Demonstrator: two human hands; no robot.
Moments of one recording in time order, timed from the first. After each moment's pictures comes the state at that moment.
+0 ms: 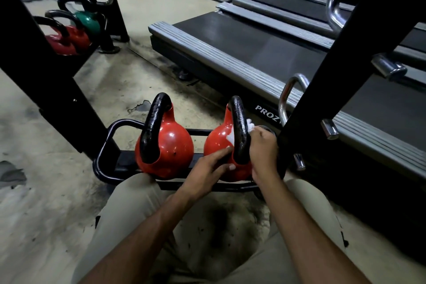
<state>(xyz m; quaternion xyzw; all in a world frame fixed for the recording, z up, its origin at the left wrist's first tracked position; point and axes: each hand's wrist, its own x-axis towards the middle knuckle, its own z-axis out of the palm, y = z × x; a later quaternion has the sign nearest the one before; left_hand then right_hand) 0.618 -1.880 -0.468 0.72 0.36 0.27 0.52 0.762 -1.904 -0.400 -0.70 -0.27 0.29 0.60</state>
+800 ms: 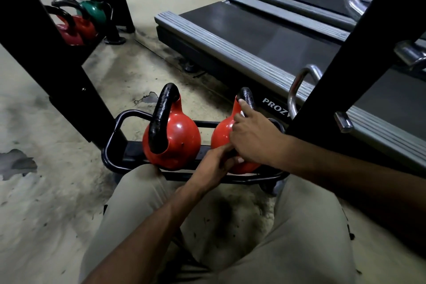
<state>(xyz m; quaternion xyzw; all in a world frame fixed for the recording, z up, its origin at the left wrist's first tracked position) 0.618 -1.884 -0.463 0.72 0.36 0.28 0.52 0.758 -1.885 -0.354 -0.49 -0.81 -0.19 -0.28</state>
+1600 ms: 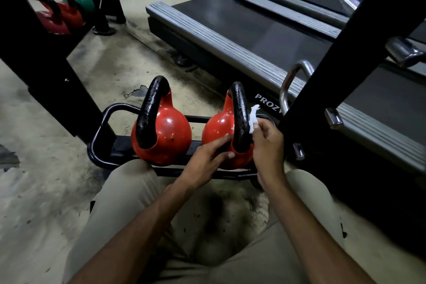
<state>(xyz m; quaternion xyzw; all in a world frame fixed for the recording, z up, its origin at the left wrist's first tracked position) 0.620 -1.885 -0.470 0.70 0.35 0.30 0.54 0.767 -1.929 -0.418 -0.70 -0.37 0.22 0.57</state>
